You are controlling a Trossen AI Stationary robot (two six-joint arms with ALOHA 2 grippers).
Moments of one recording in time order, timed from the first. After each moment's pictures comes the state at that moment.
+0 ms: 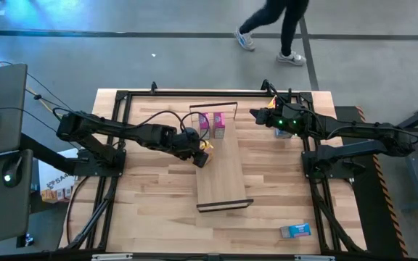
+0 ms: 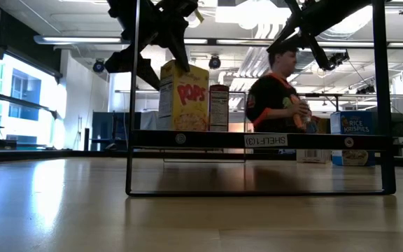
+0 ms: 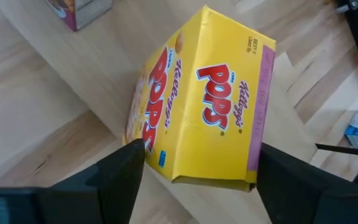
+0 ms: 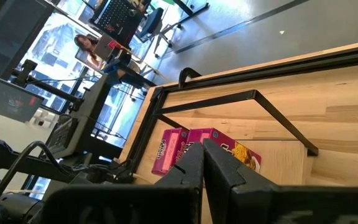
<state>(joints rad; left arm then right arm) -0.06 1.55 1.19 -0.62 -0.11 -1.04 -0.20 0.96 0.76 -0.14 0.38 1.04</state>
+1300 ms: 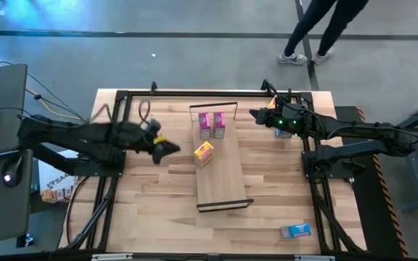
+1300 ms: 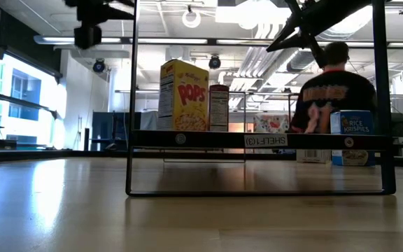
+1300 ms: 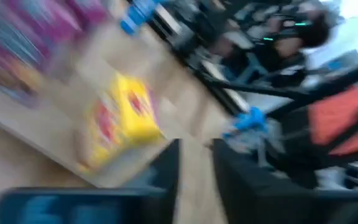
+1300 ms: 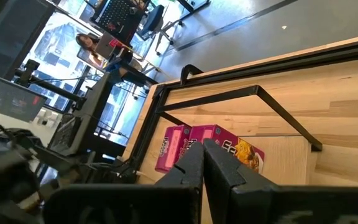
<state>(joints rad) -0.12 0.88 0.71 -0.19 -0.12 -0.86 -0.20 0.96 0.76 -0.14 0.36 1.06</state>
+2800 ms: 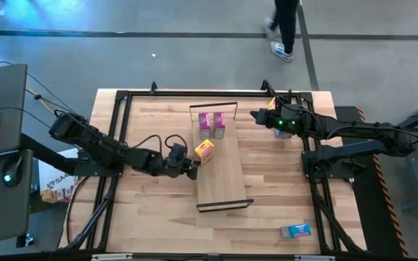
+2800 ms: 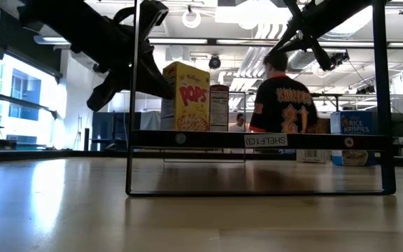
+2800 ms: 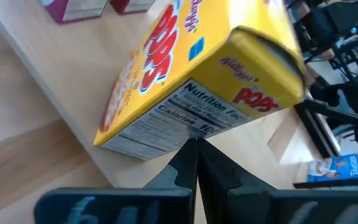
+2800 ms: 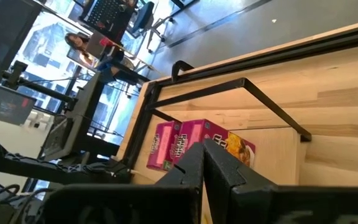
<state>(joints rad) -0.28 1.49 0.71 0.13 -0.52 -1.19 -0.20 0.96 0.76 -0.18 0.37 1.10</state>
